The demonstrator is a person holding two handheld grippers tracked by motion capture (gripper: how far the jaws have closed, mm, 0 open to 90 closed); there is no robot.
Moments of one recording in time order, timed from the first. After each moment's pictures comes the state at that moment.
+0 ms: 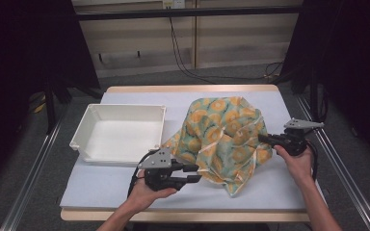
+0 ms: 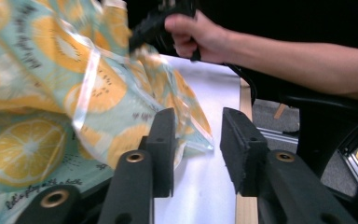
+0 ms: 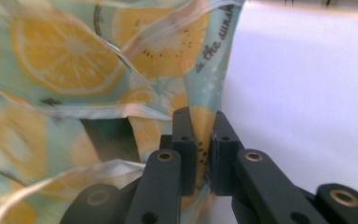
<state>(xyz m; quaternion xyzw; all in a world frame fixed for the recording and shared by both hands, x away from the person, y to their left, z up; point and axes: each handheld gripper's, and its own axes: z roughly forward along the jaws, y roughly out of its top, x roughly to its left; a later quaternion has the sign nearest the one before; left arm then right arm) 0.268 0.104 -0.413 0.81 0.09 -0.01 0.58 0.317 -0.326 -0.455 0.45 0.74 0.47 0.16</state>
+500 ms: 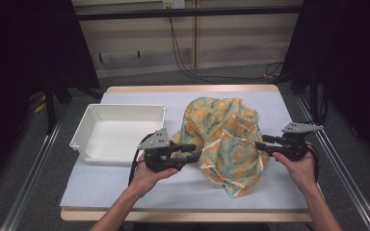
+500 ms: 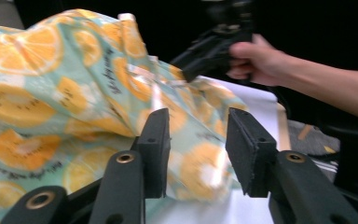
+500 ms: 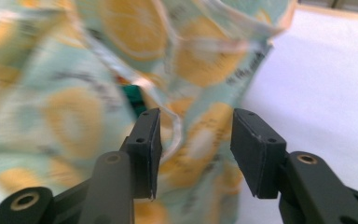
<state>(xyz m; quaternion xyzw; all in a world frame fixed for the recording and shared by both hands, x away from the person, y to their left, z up) 0.308 0.097 -0.401 0.79 0.14 0.02 0.59 0.295 -0.314 -0.438 0.43 0.76 0.46 0.16</state>
